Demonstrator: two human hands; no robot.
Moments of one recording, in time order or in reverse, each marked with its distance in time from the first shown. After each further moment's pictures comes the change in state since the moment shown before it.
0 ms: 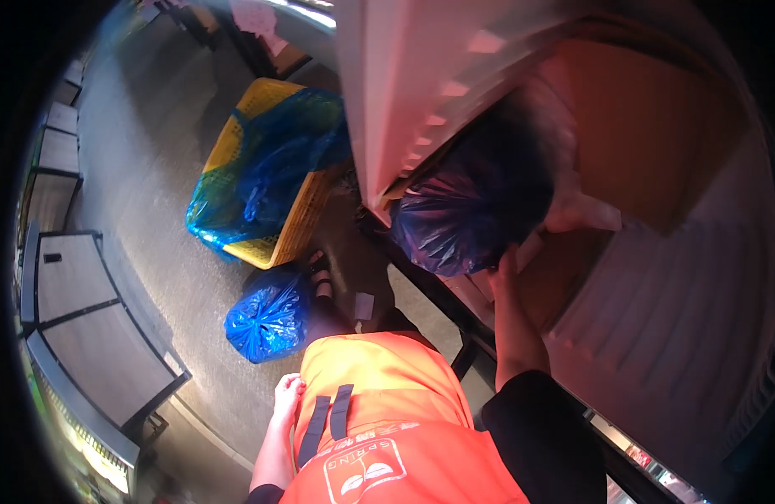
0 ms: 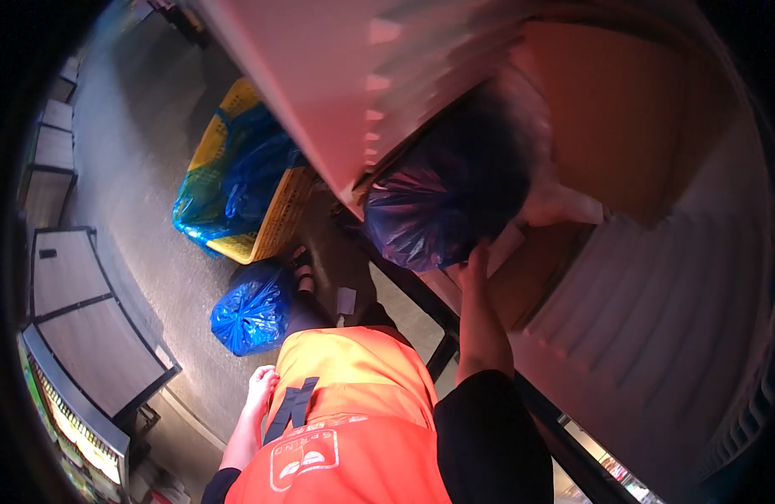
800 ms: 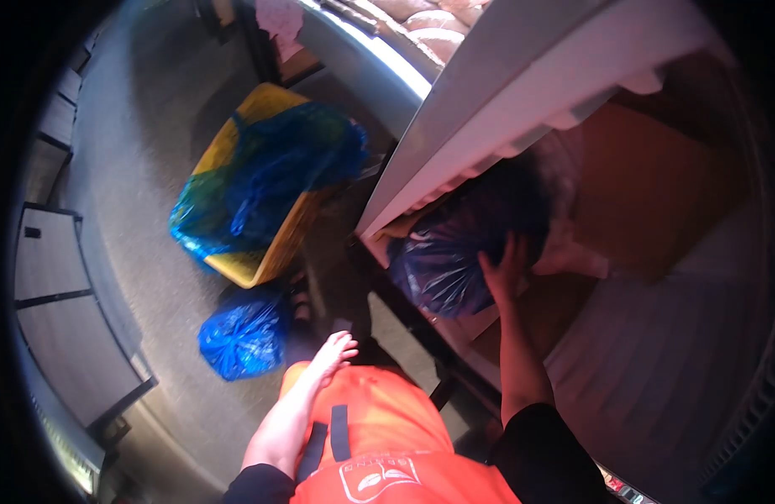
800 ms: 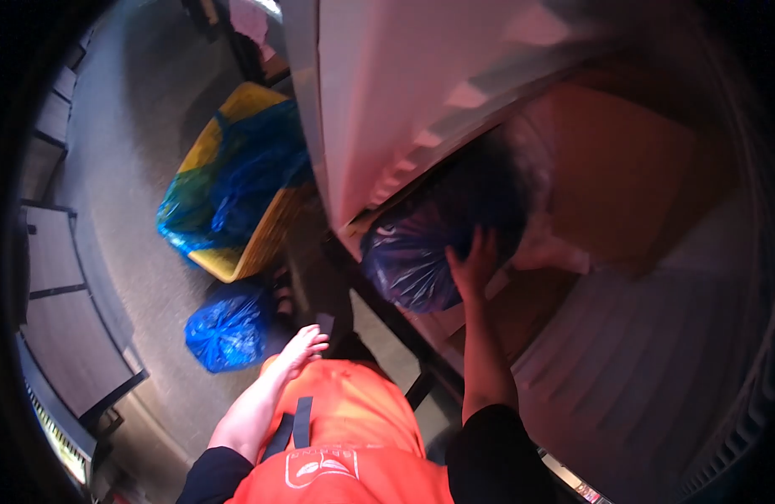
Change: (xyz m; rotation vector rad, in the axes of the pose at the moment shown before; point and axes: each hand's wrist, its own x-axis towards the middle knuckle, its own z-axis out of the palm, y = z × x) left_hand 0.081 0.097 0.158 -0.055 -0.542 -0.067; right_hand -0.029 -0.069 0.107 -1.619 0.077 -1.275
